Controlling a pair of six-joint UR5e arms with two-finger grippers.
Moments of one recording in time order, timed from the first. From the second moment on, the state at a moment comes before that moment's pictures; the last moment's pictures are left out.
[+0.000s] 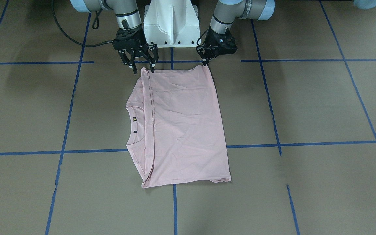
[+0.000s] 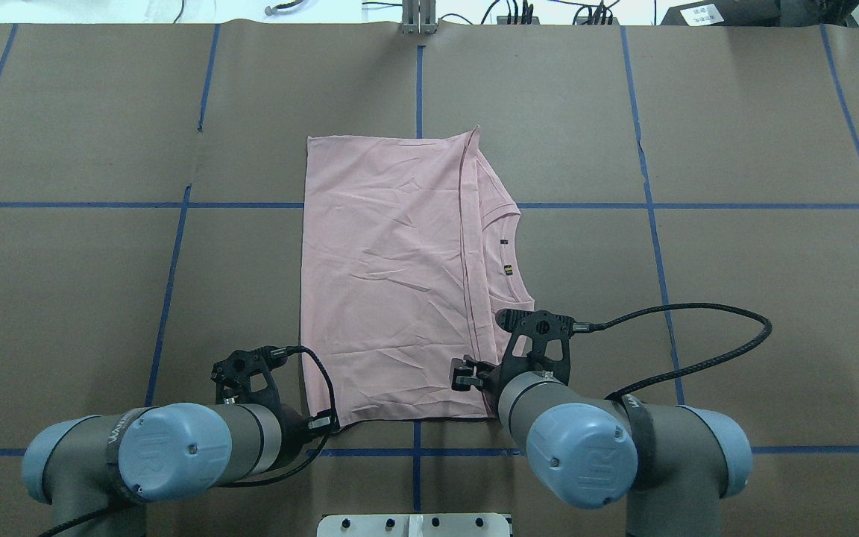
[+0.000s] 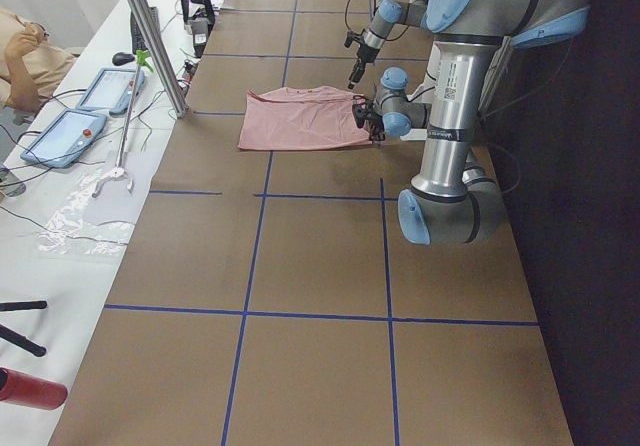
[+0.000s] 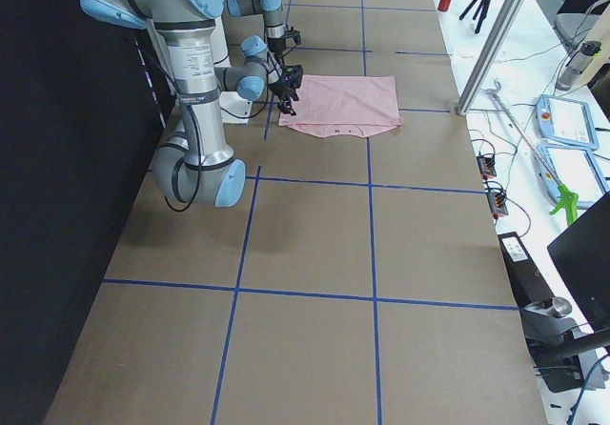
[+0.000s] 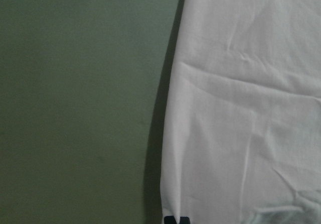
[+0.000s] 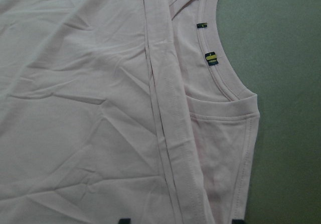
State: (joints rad) left arm -0.17 -1.85 -1.96 -1.92 -1.58 -1.74; right arm 0.17 -1.18 1.97 -1.43 1.28 1.56
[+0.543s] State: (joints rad) left arm -0.17 -1.85 -1.97 -1.92 -1.58 -1.74; right arm 0.16 -1.15 1.88 -1.48 1.28 1.55
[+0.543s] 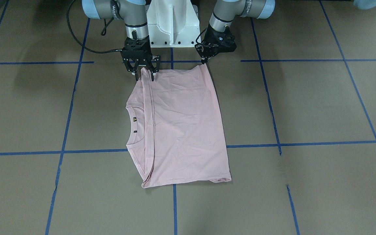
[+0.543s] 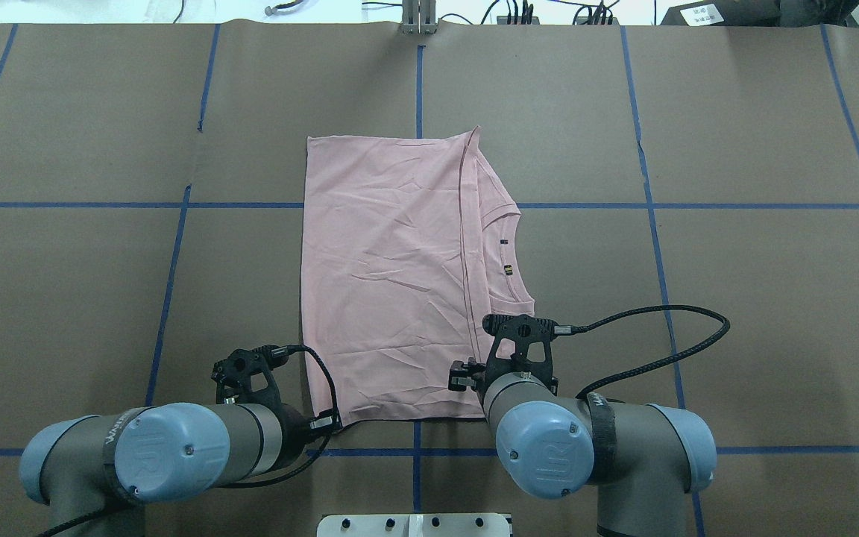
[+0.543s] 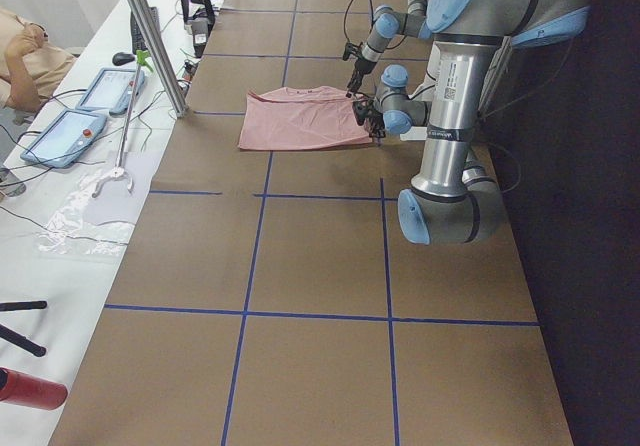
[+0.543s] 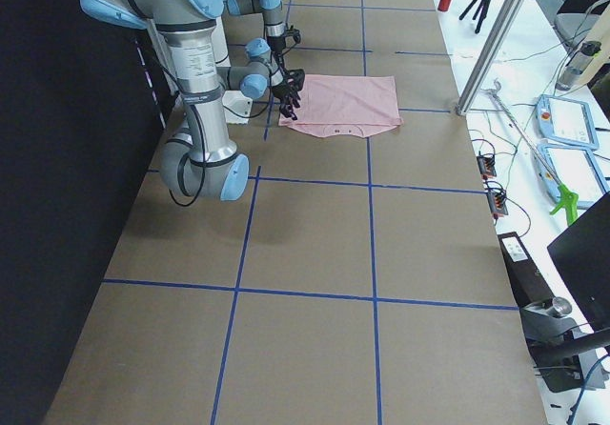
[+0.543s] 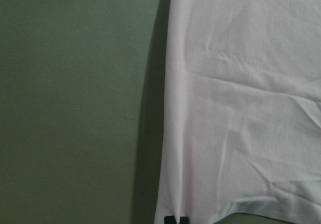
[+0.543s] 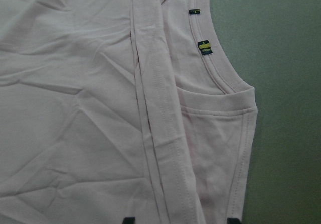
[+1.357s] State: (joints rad) left arm -0.17 -1.85 -1.97 -1.92 -1.58 -1.74; right arm 0.16 -1.15 1.86 -1.48 1.28 1.55
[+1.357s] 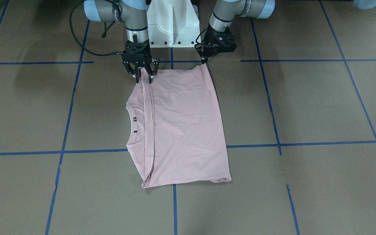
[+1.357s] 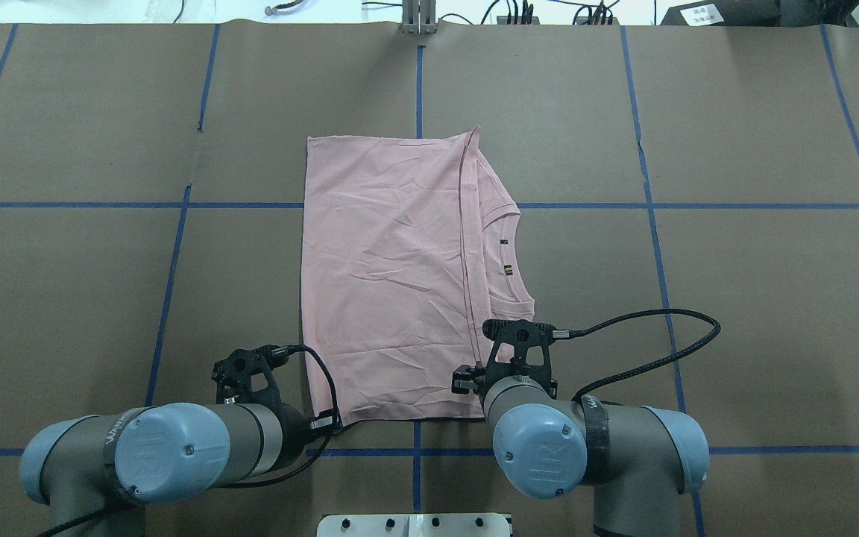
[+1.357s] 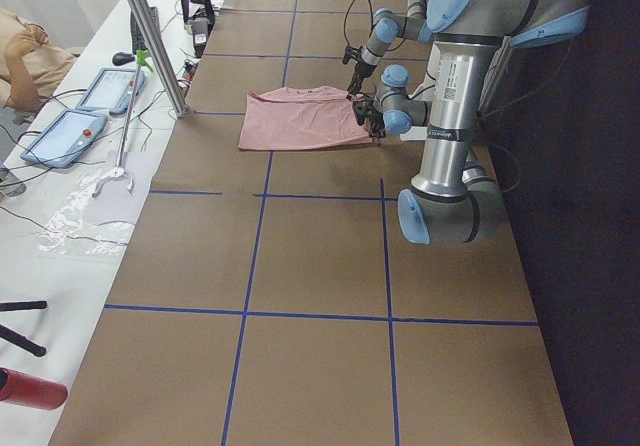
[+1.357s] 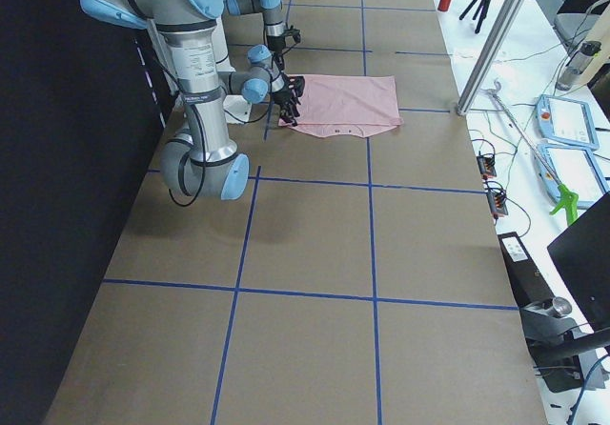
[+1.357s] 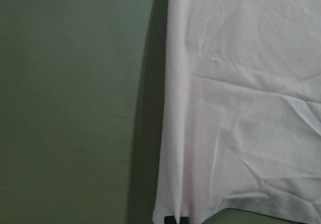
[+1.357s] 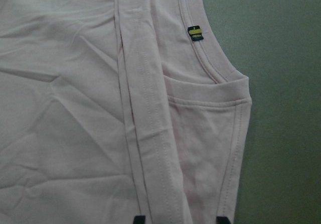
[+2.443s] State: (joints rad) left arm -0.17 -1.85 -1.97 -1.92 -1.58 -1.74; right arm 0.15 -1.15 1.86 -1.52 1.28 1.56
